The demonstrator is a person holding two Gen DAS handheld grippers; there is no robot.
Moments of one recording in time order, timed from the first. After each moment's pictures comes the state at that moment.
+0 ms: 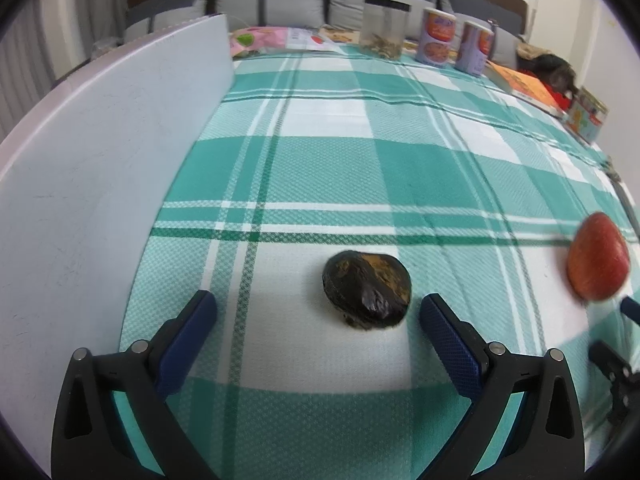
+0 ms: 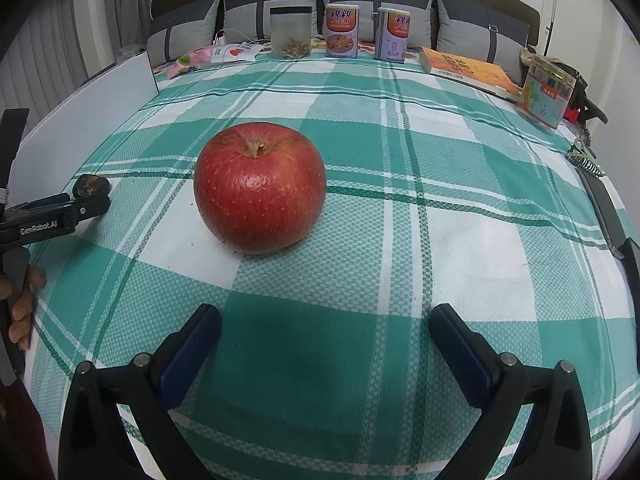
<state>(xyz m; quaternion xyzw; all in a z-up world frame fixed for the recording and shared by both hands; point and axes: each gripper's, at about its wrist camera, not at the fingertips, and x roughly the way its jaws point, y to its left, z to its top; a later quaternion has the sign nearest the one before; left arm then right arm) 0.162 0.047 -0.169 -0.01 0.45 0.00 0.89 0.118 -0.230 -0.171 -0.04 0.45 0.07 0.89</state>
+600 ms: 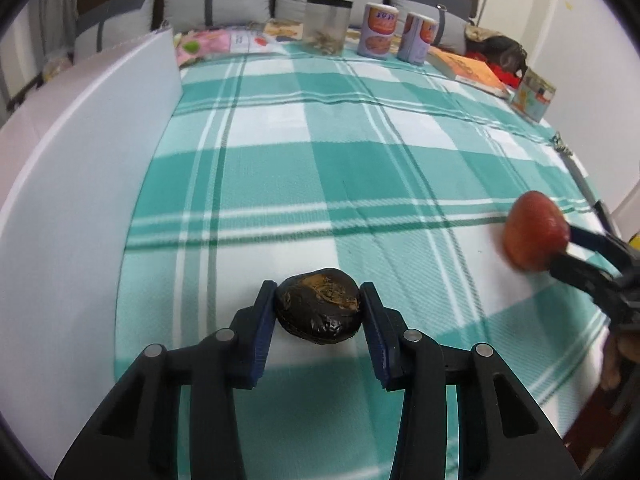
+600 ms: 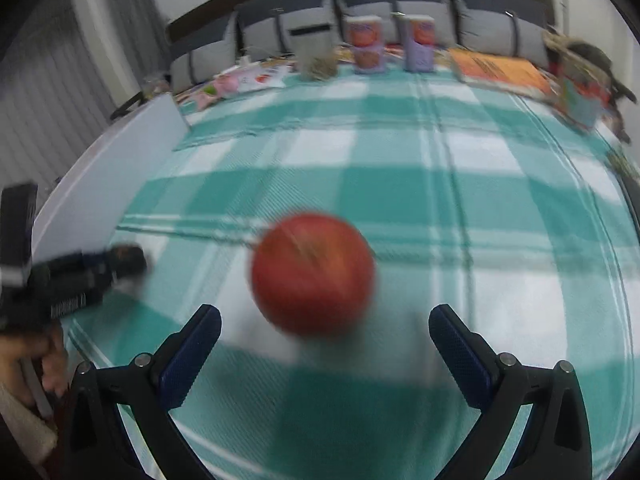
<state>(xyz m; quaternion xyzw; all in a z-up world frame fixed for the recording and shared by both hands) 0.153 0.040 -0.145 -0.02 0.47 -0.08 0.88 0.161 -0.216 -0.137 0.03 0.45 0.15 0.88</state>
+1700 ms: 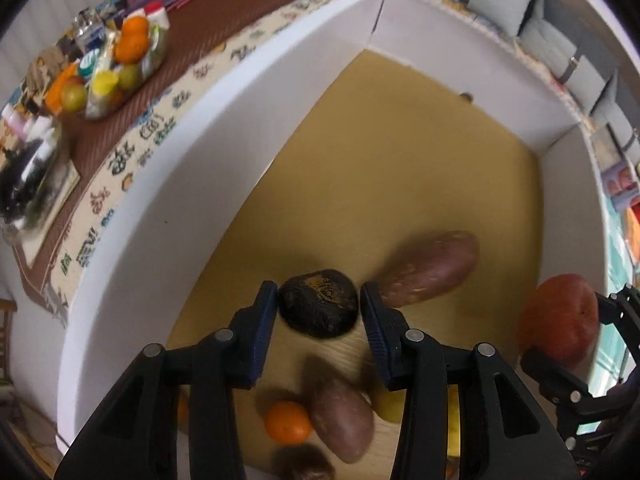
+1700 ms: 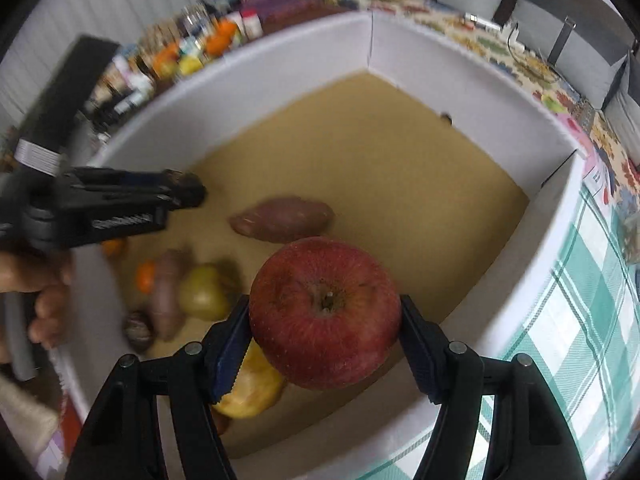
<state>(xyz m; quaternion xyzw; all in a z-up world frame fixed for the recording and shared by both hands) 0.155 0.385 -0.114 -0.18 0.57 0.18 0.78 0.215 0.216 -0.092 -0.23 0.53 0.38 0.72</state>
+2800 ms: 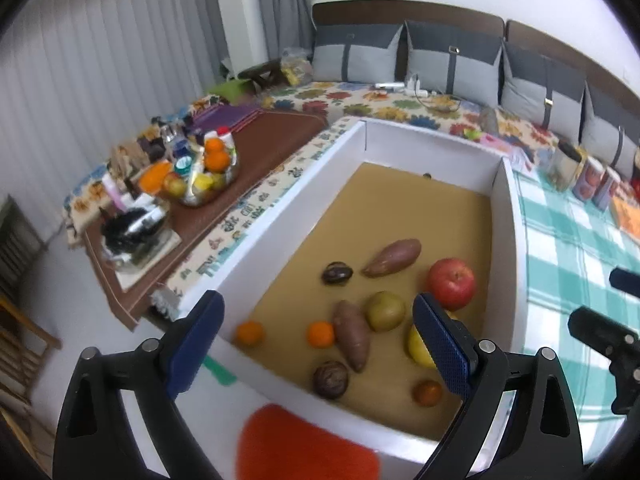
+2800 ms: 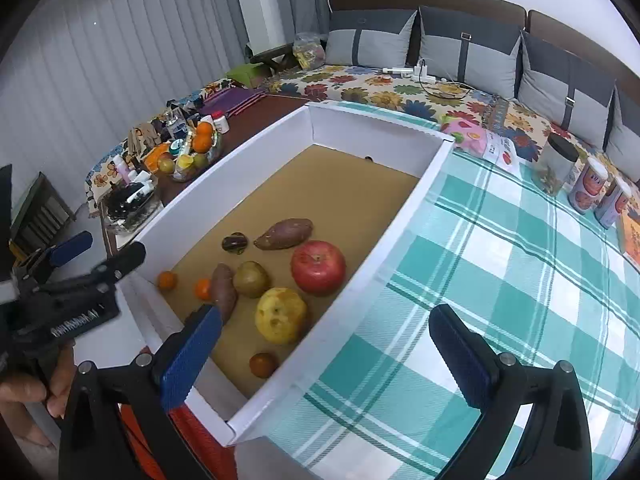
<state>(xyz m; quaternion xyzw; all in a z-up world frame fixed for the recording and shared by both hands) 0.008 0.279 0.011 -0.06 0.38 0.27 0.88 0.100 0.096 0.017 -0.09 0.43 0.32 0.84</state>
